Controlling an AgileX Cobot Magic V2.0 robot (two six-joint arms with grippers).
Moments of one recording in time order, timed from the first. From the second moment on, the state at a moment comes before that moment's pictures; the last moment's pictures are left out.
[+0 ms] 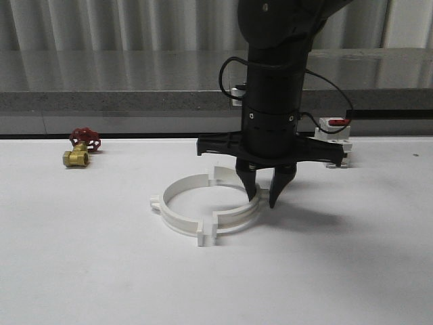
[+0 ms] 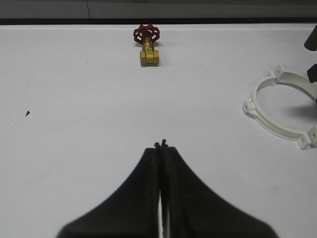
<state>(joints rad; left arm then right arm) -0.13 0.50 -0.46 -0.16 0.56 0.04 0.56 2.08 -1.50 -0.16 0.83 0.87</state>
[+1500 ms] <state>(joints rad) -0.13 0.50 -0.46 -0.16 0.56 0.04 0.56 2.09 -1.51 -0.11 0.81 0.88</state>
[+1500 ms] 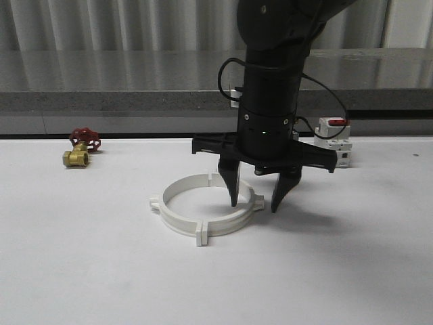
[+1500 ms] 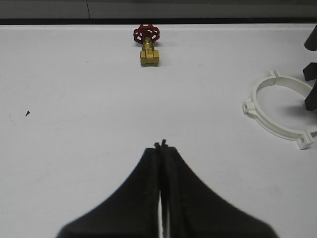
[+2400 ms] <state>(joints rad) -0.13 0.50 -0.46 -0.16 0.56 0.04 0.41 1.65 -1.38 -0.28 0.95 0.64</state>
